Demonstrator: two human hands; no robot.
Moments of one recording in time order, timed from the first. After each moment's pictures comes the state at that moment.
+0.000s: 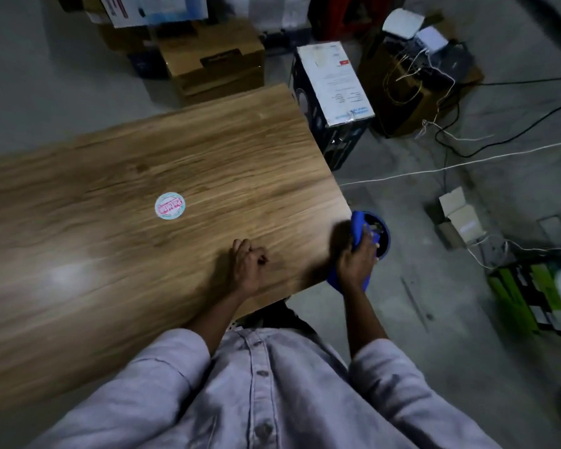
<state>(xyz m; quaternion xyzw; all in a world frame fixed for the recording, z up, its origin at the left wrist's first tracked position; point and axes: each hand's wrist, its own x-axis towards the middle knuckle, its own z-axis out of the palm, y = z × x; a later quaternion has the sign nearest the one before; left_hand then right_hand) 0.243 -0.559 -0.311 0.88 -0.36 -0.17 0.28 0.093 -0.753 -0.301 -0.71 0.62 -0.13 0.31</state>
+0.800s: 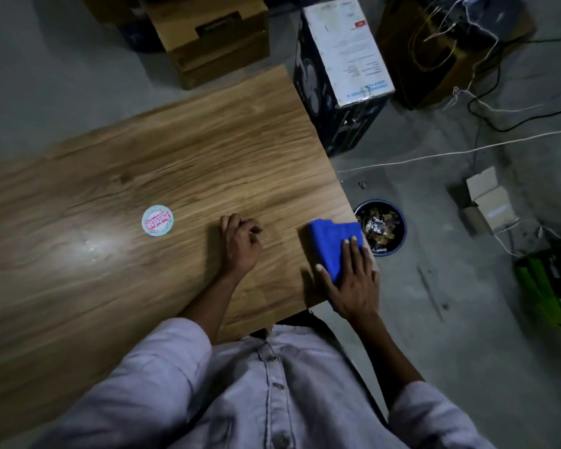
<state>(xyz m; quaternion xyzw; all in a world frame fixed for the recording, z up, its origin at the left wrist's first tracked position) 0.309 -0.632 -0.302 0.91 -0.28 -0.15 0.27 0.073 -0.768 -0.302 -0.88 0.43 0.07 0.19</state>
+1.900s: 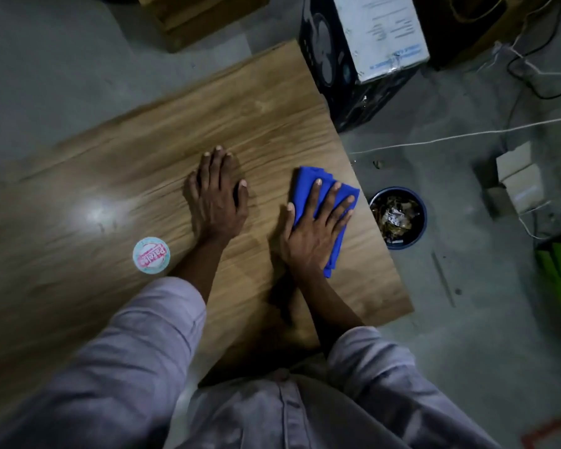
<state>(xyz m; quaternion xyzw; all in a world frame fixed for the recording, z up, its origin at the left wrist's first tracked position) 0.464 -0.692 -0.343 0.94 -0.31 -0.06 0.10 0.309 -0.782 -0.342 -0.85 0.51 -0.02 0.14</state>
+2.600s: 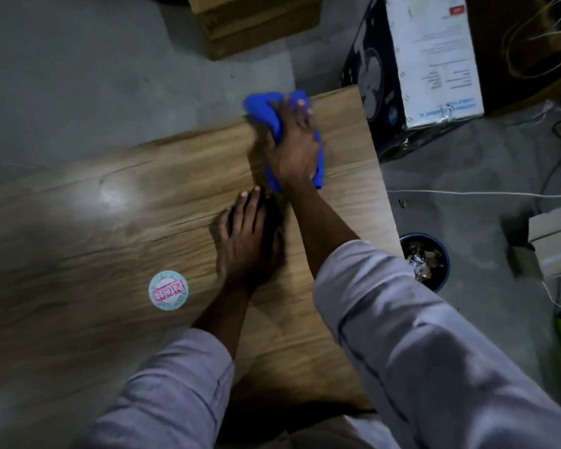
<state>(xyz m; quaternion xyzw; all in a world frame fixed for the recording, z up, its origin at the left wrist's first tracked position) 0.473 -0.697 -0.341 0.95 -0.31 -0.05 0.07 0.557 -0.868 -0.339 -0.88 0.30 -0.10 0.36</state>
